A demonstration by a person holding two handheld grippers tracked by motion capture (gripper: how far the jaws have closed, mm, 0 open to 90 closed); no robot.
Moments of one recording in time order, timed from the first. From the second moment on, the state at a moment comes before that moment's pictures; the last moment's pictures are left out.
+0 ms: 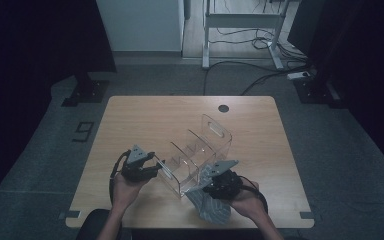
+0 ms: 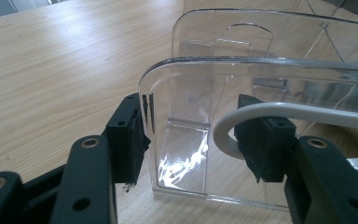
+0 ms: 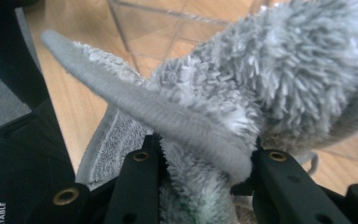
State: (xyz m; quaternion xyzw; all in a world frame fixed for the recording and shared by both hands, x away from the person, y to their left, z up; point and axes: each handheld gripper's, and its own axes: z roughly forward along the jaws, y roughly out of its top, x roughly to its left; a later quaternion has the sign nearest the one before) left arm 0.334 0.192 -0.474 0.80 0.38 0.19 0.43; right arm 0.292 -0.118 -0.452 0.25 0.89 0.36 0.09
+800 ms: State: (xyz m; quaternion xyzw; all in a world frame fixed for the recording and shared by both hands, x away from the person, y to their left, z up) left arm 0.335 0.193 -0.474 0.80 0.37 0.19 0.43; right arm 0.311 -0.190 -0.425 0.34 0.85 0.37 0.15
